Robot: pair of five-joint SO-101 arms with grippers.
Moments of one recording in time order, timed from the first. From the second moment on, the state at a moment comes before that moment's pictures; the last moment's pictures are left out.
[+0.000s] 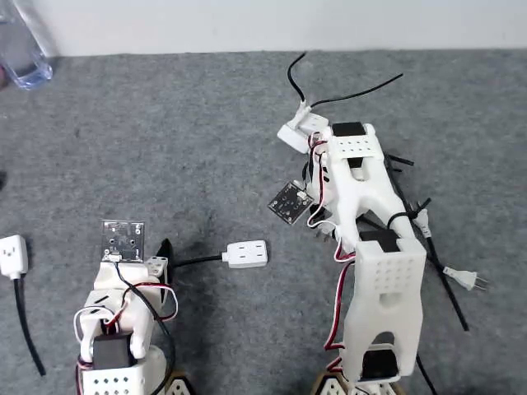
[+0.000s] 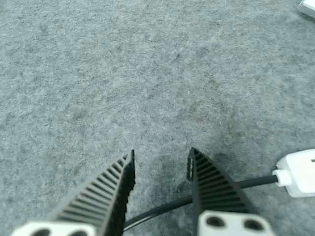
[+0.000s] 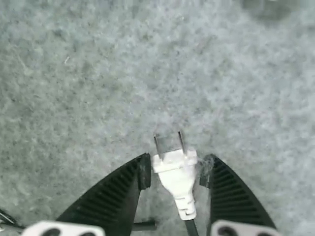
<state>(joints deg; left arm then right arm) -9.1 -102.4 96.7 58.1 2.2 -7.7 39.9 -19.2 91.7 125.1</state>
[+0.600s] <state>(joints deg) -9.1 -102.4 96.7 58.1 2.2 -4.5 41.2 -19.3 91.5 126.8</state>
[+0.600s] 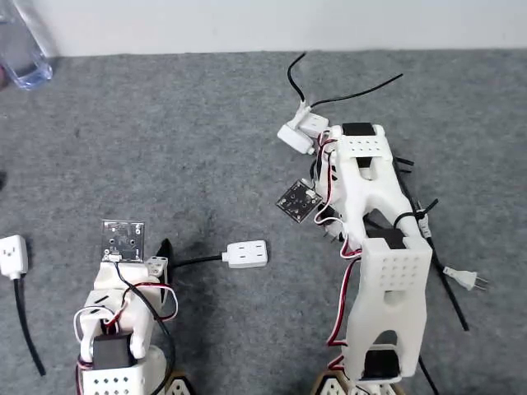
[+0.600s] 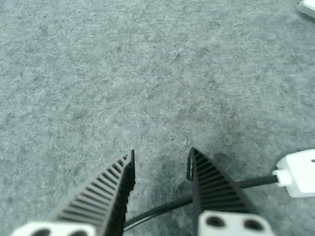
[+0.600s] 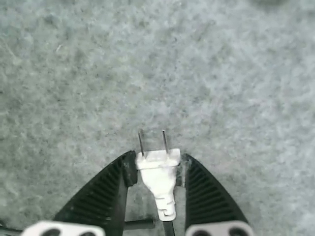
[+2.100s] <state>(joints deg) -9.1 -102.4 96.7 58.1 2.2 -9.1 25.6 -15.6 97.6 80.3</state>
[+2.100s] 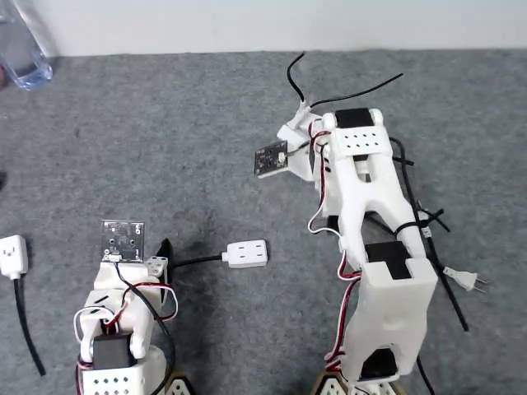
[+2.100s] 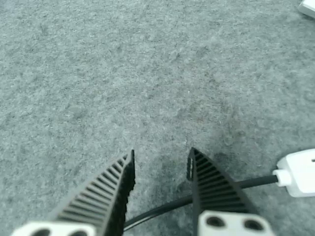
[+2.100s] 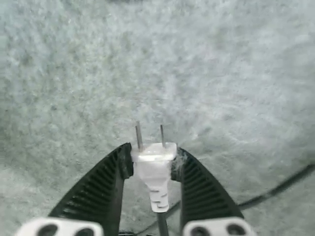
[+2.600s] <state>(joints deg) -9.1 -102.4 96.7 58.1 2.2 -6.4 25.6 -10.6 92.9 80.2</state>
